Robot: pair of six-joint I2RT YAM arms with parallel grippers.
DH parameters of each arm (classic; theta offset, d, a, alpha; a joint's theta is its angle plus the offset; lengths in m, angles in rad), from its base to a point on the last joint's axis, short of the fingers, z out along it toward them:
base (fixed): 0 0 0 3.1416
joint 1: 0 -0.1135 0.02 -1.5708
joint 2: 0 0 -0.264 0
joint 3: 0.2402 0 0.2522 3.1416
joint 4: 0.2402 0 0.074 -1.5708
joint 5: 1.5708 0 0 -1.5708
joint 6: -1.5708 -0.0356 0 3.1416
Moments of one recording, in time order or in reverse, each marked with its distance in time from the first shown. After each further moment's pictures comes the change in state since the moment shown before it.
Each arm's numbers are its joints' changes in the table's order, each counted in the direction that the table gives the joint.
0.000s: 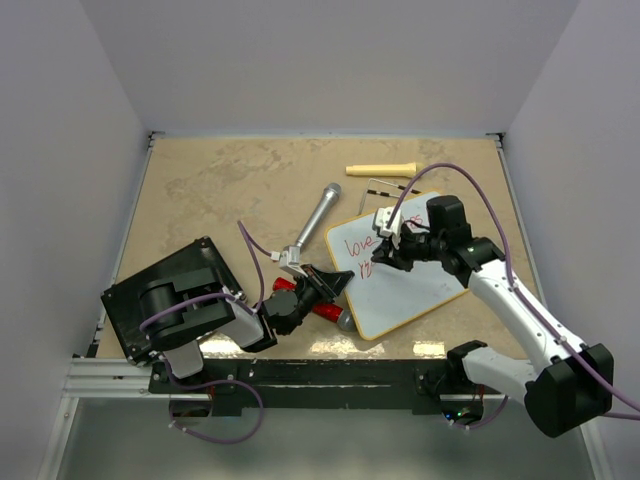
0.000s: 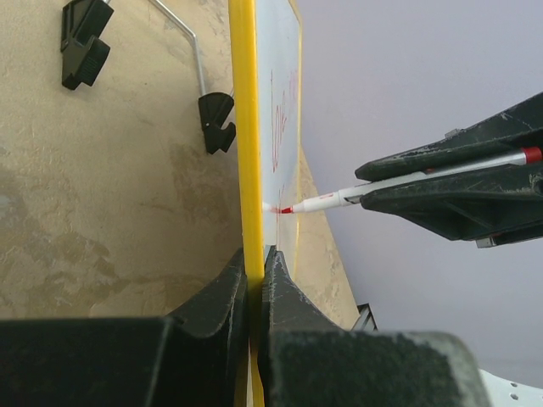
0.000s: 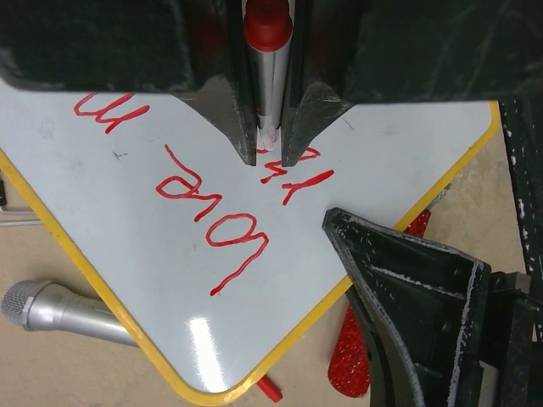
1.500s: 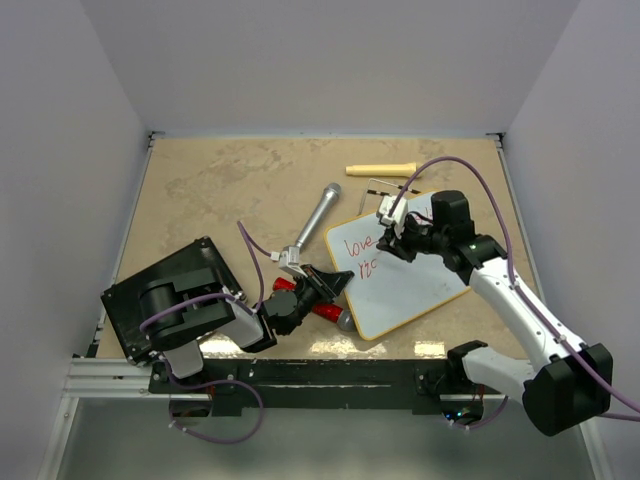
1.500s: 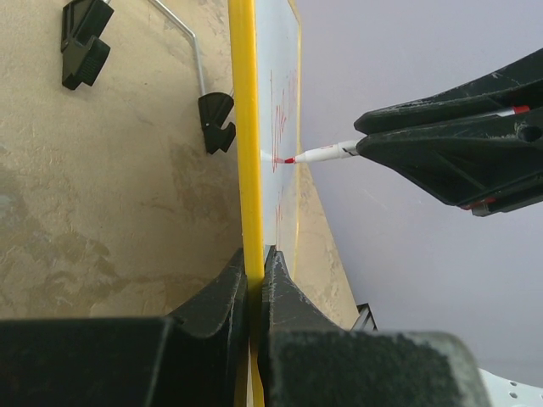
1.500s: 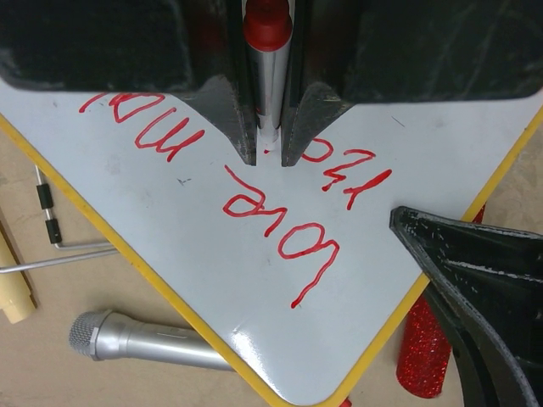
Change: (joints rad) left arm 0.000 0.000 -0.004 -0.006 0.001 0.000; right arm 0.029 -0.010 0.019 -0.047 0.105 -0.053
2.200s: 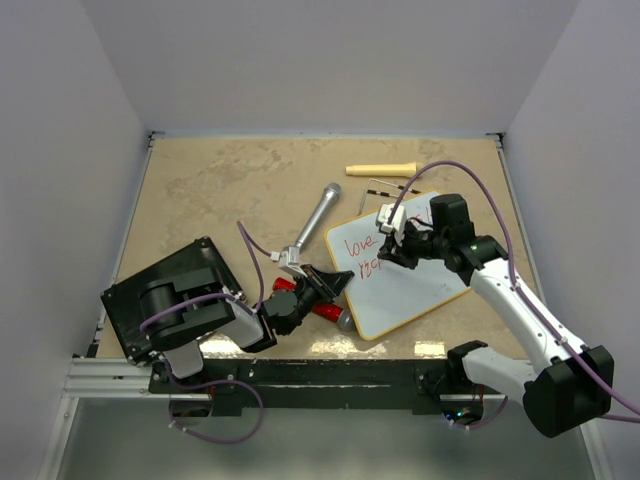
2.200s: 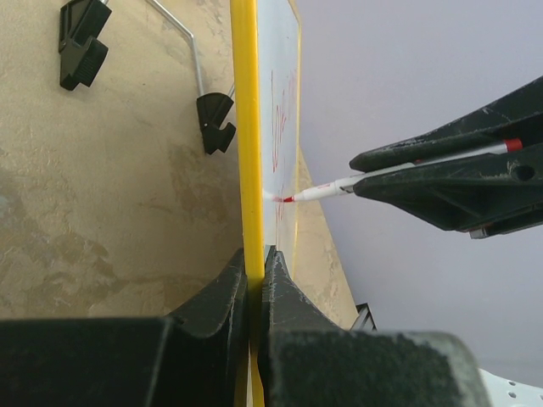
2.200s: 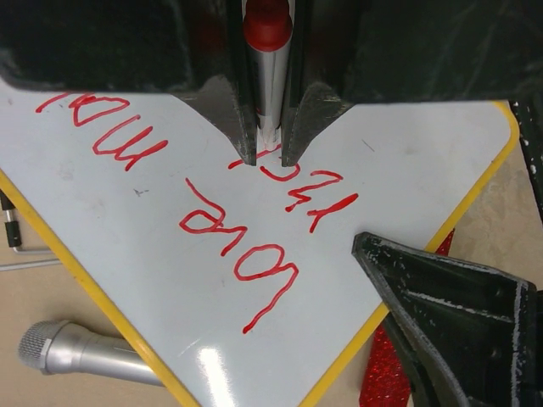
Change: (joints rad) left arm 0.000 -0.001 0.000 -0.001 0.001 0.000; right arm 0.000 0.006 0.004 0.123 -0.056 0.081
